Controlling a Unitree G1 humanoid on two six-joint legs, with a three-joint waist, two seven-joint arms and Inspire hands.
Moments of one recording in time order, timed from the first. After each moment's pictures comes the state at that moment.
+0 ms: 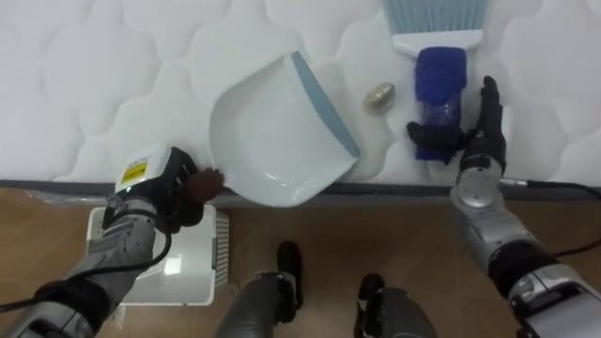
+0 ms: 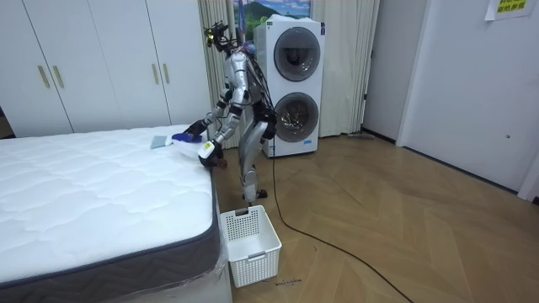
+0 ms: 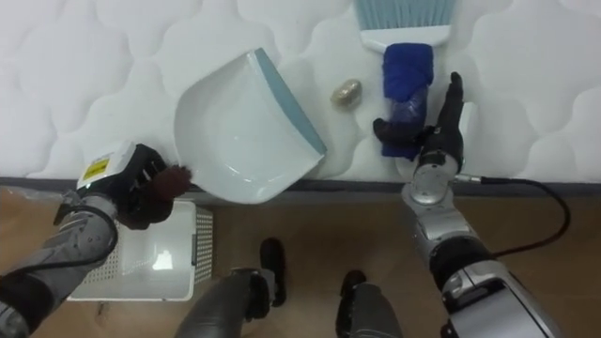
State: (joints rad) left arm -0.46 0.45 -0.52 1.02 0.42 -0.13 0.37; right arm -0.59 -0.34 0.41 1.02 0.35 -0.24 -0.57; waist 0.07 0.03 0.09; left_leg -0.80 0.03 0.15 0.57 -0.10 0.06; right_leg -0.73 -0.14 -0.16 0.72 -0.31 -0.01
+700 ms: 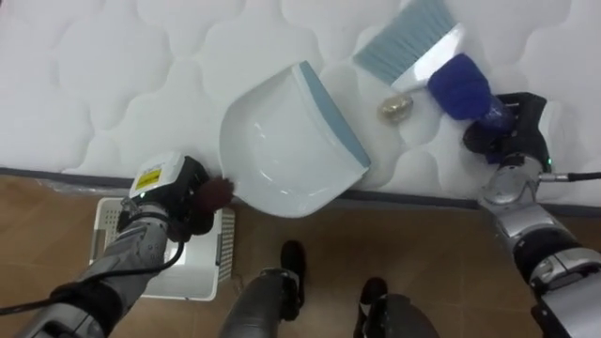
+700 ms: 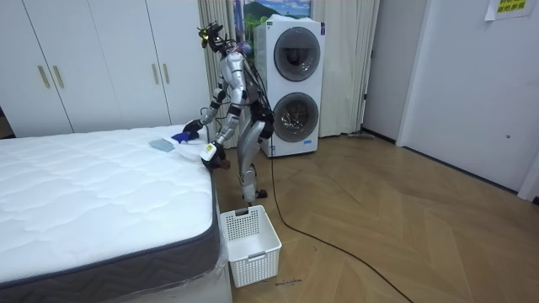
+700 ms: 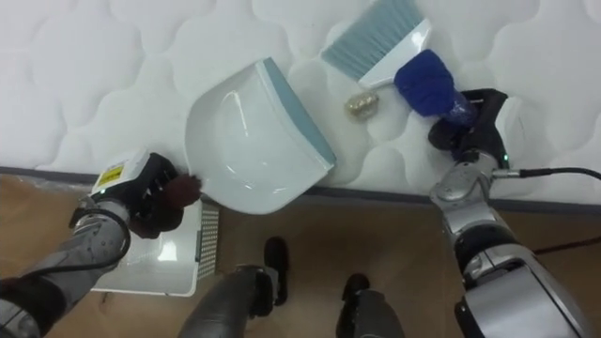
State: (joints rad) left arm -0.46 0.41 -0.55 1.01 0.41 -0.08 0.34; right arm -0.67 -0.40 0.41 1.23 0.23 -0.17 -0.64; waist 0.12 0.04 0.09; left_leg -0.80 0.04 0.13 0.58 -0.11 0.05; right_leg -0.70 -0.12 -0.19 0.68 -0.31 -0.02
